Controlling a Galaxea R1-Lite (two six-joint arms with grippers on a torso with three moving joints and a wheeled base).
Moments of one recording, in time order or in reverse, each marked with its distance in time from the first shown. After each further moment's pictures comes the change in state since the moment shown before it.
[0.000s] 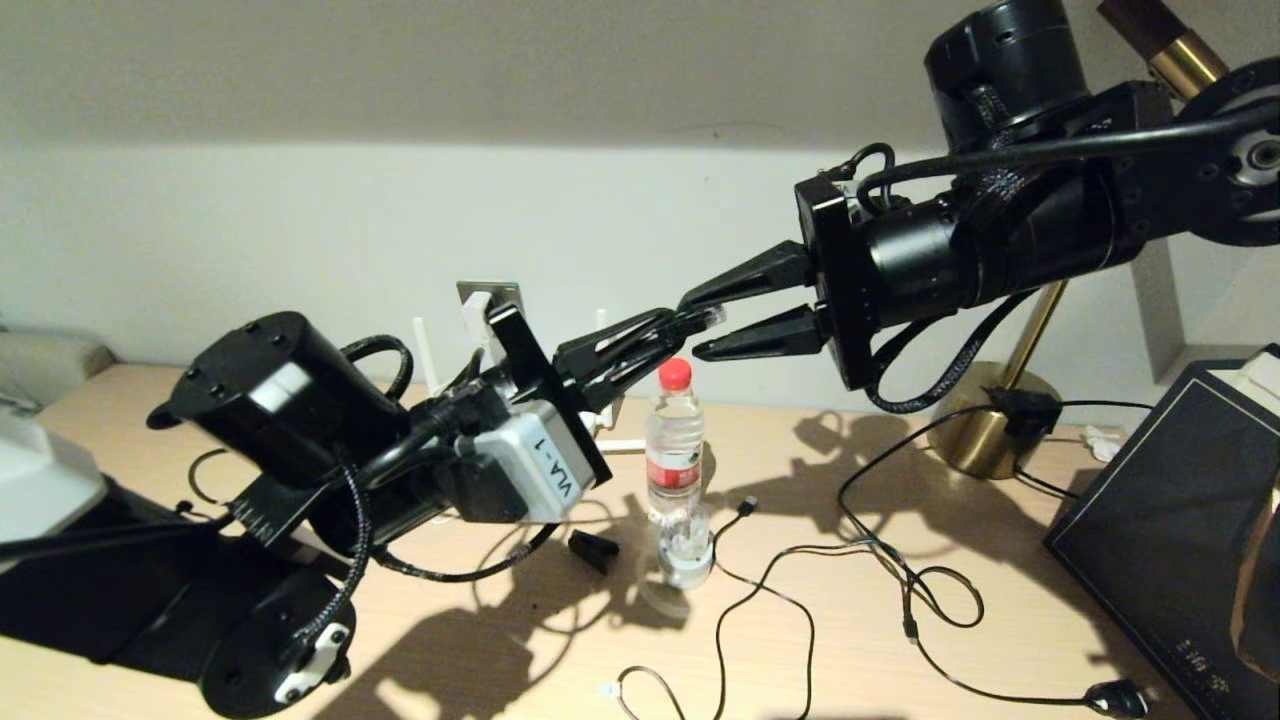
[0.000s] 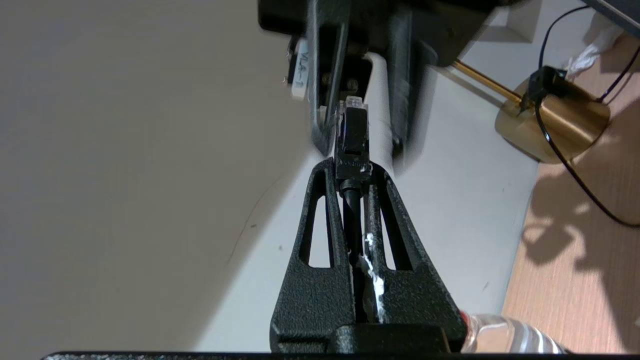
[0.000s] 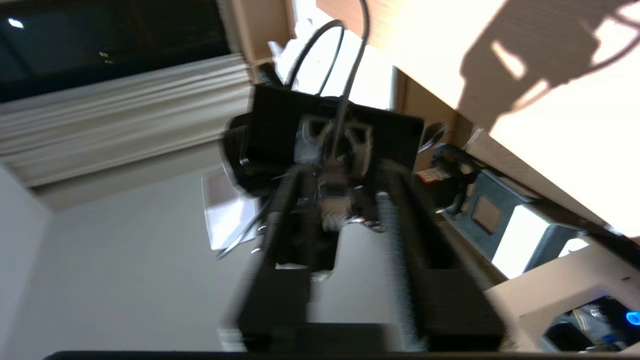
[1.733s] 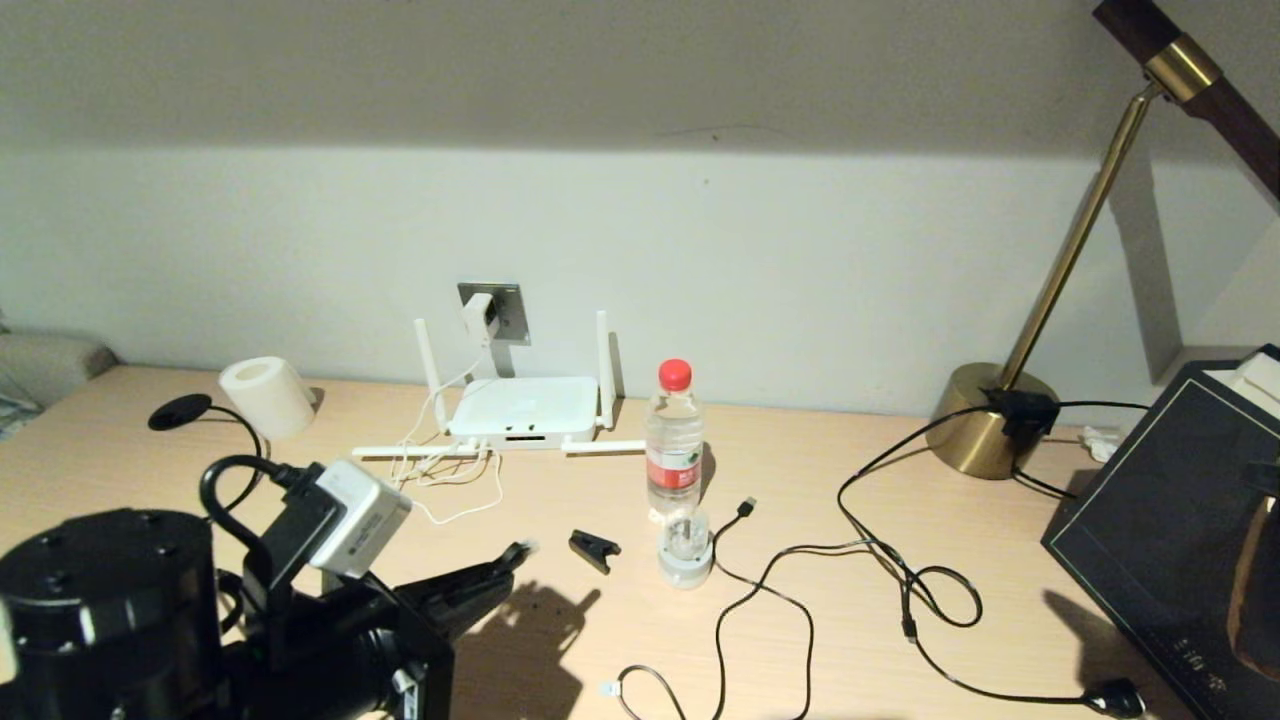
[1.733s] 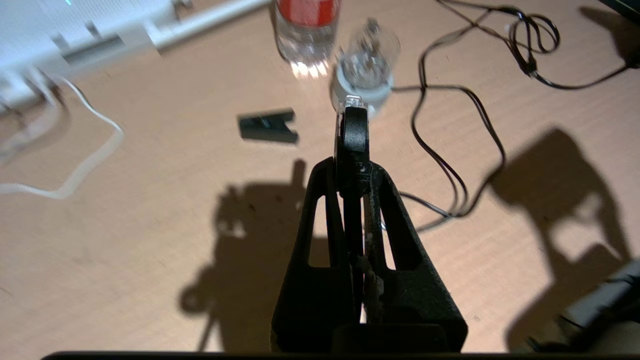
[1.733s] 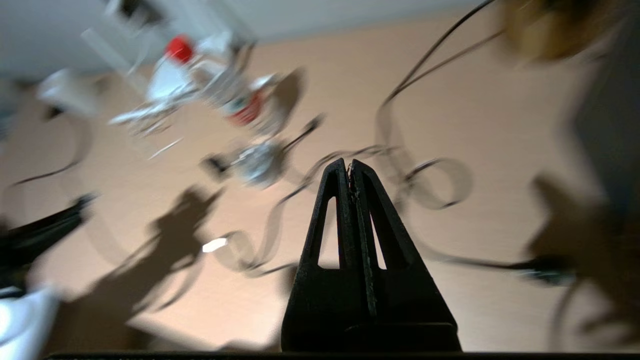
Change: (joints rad) left arm -0.032 -0.456 0.396 0.797 0.583 -1.081; right arm -0.214 -1.025 1.041 -0.231 -0.924 -0.678
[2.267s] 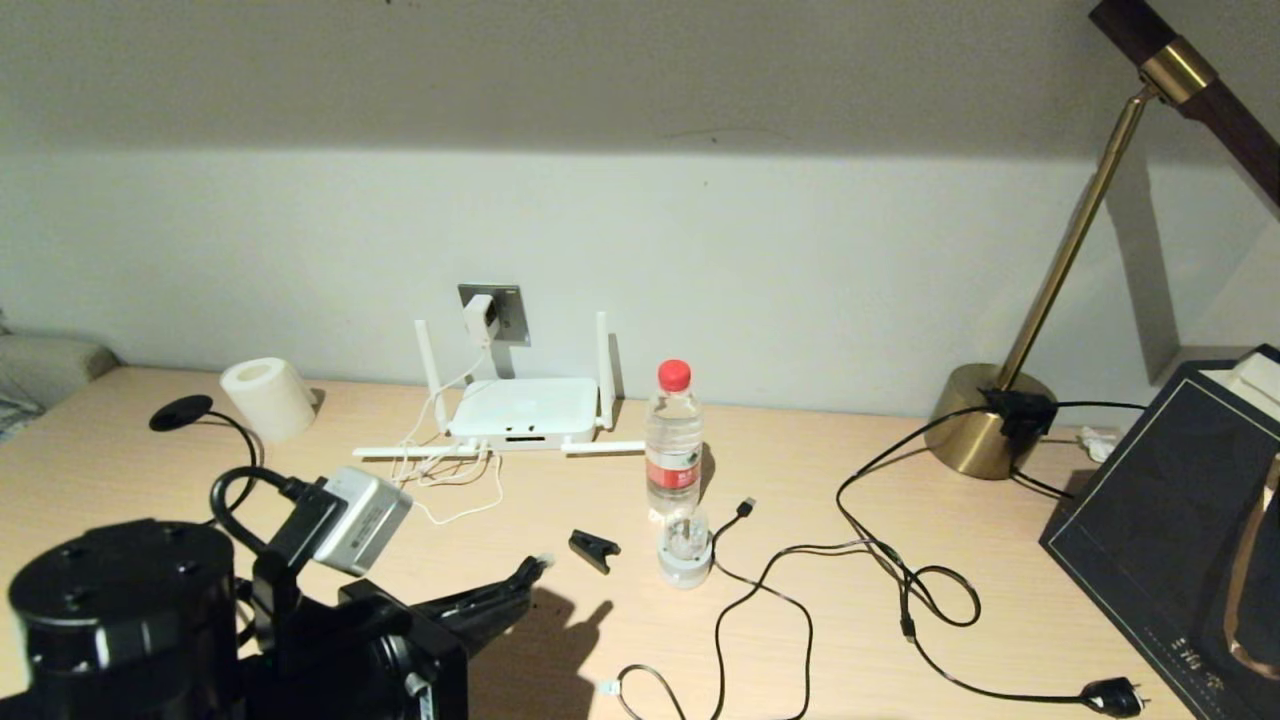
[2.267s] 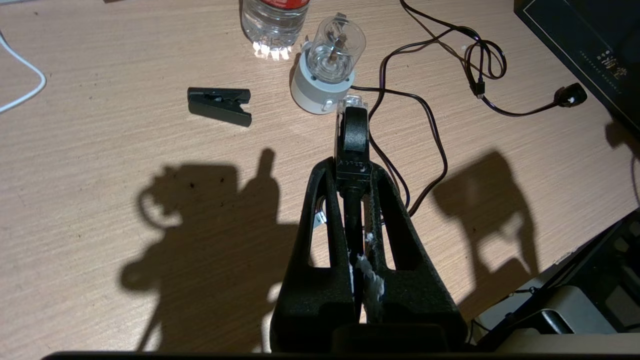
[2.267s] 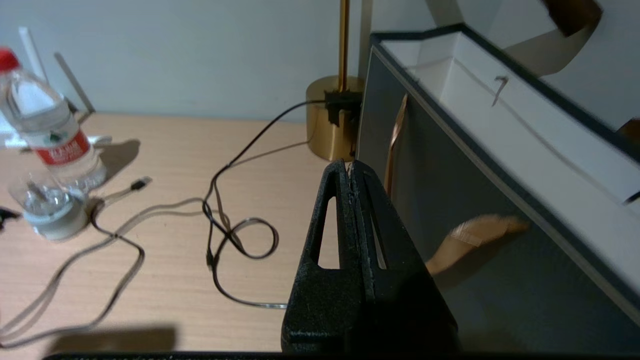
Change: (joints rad) left arm -0.049 0.009 -0.004 0.003 0.007 -0.210; right arm -0.252 -0.494 0.465 -0.303 -0.082 -0.447
